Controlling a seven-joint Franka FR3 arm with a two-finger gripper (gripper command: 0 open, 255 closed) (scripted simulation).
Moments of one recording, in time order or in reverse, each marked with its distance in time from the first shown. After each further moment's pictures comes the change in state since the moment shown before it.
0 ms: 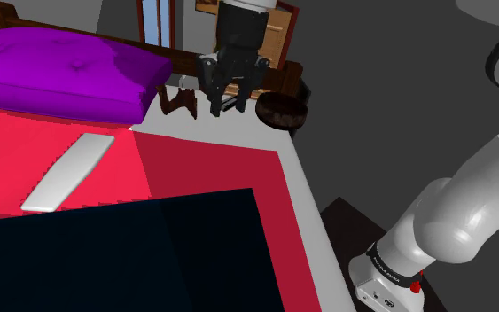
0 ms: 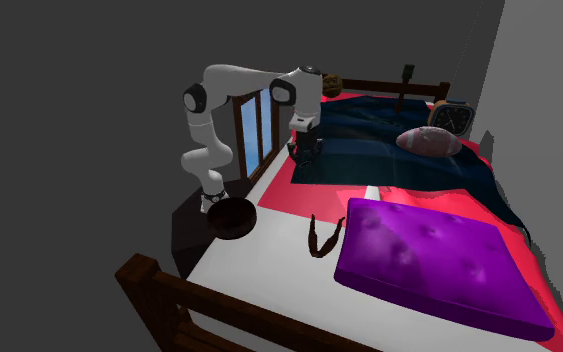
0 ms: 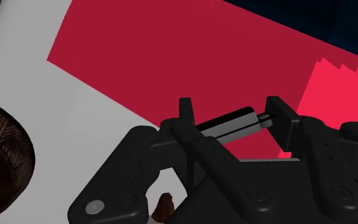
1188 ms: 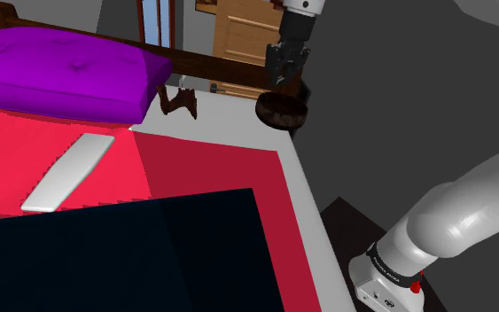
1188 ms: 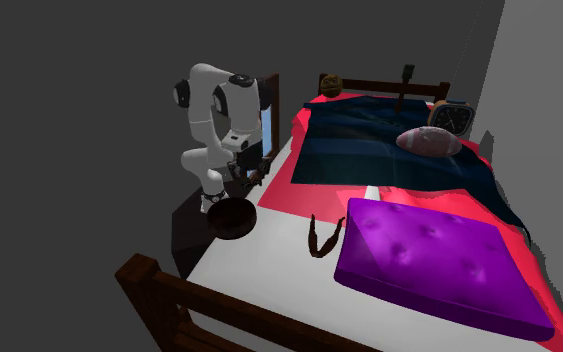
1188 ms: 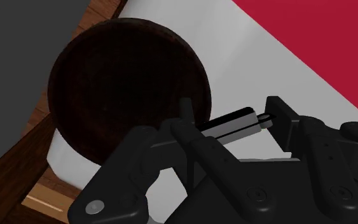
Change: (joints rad) arm -0.184 -0.147 -0.290 -0.160 0.026 0.005 -0.480
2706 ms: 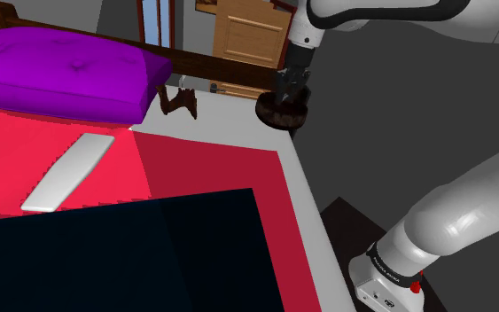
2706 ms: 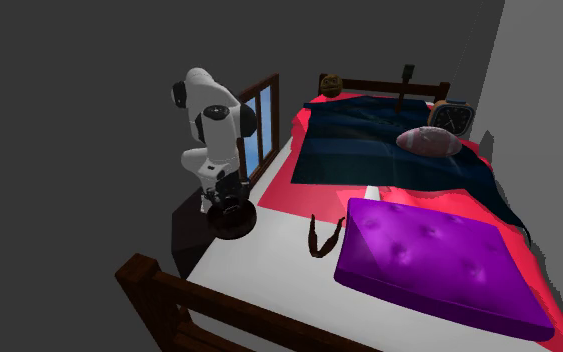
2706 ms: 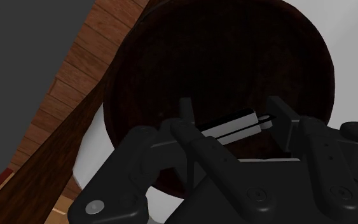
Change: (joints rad) arm -0.056 0.005 -0.085 -0.180 -0.017 0.179 -0.149
